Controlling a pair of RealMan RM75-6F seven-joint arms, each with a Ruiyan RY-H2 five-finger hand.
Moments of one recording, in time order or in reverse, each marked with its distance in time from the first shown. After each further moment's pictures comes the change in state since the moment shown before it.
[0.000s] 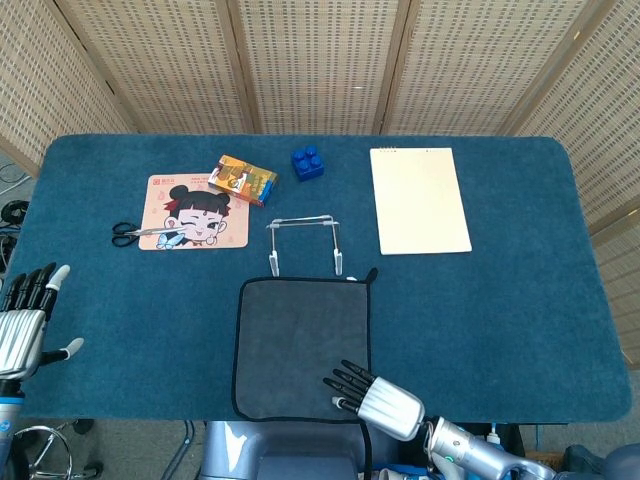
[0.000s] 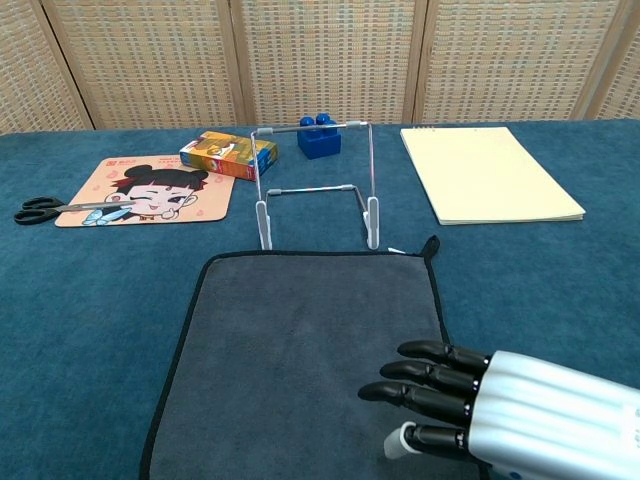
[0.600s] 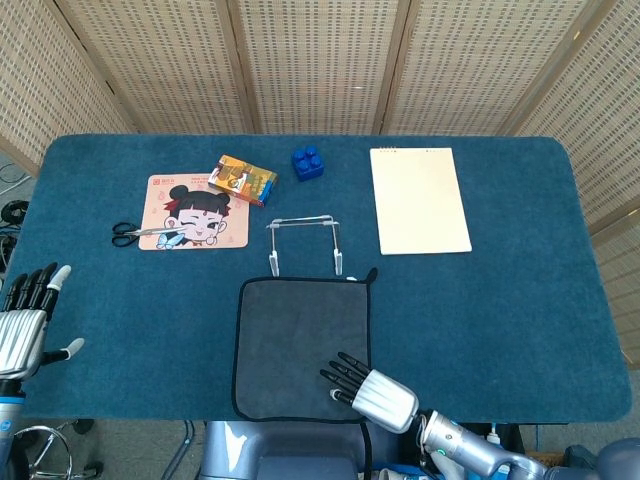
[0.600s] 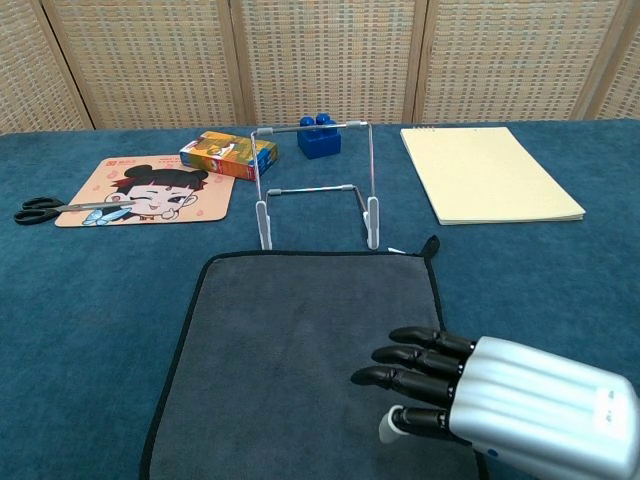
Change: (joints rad) left arm -0.002 -0.001 0.001 -0.001 -0.004 -0.002 0.004; right arm 0.024 -0.014 0.012 -0.014 0.053 -0.026 -0.036
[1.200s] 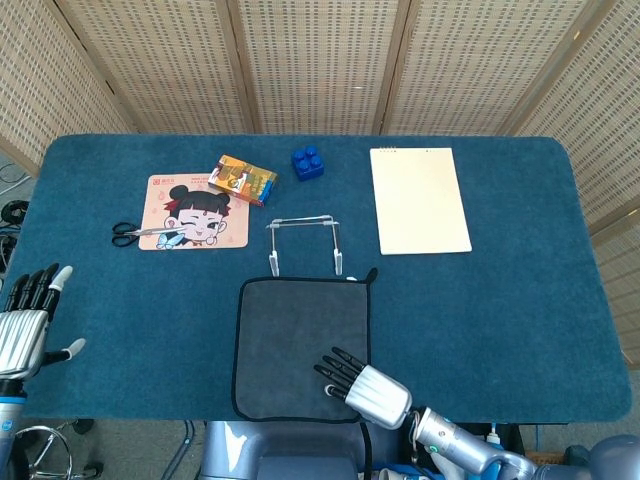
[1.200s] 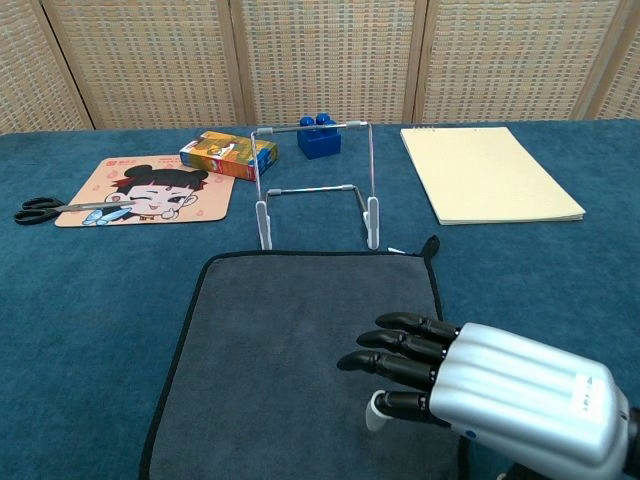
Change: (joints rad) left arm -0.003 -0.001 0.002 0.000 -0.003 -0.006 0.000; right arm 0.015 -0.023 0.016 -0.013 0.034 0.011 0.000
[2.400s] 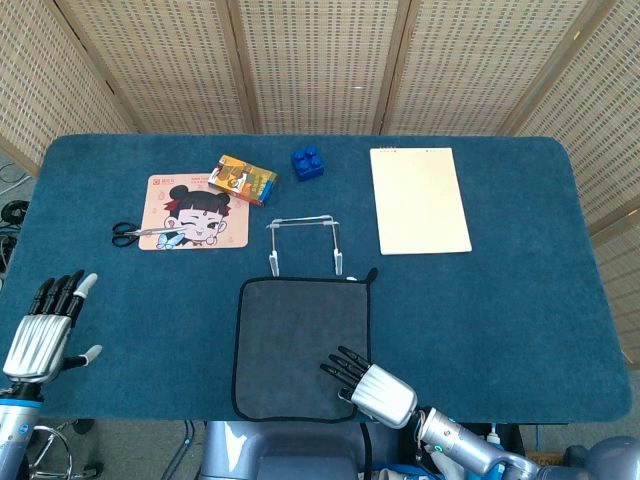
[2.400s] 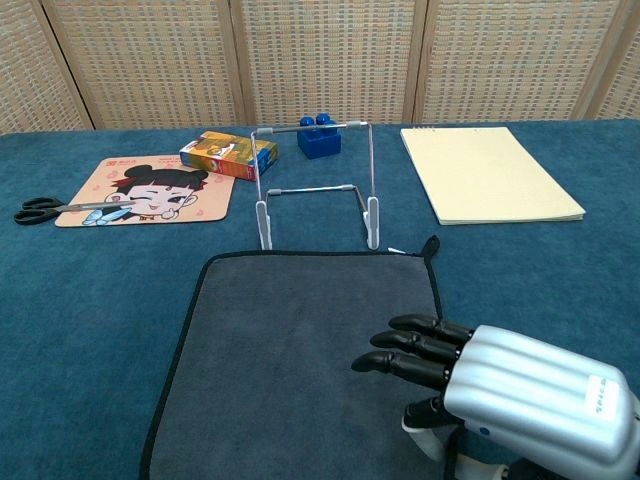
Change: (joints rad) left arm -0.016 -0.036 0.040 0.011 0.082 -0.012 0.033; right arm -0.007 -0.013 -0.030 0.048 0.021 0.042 0.065
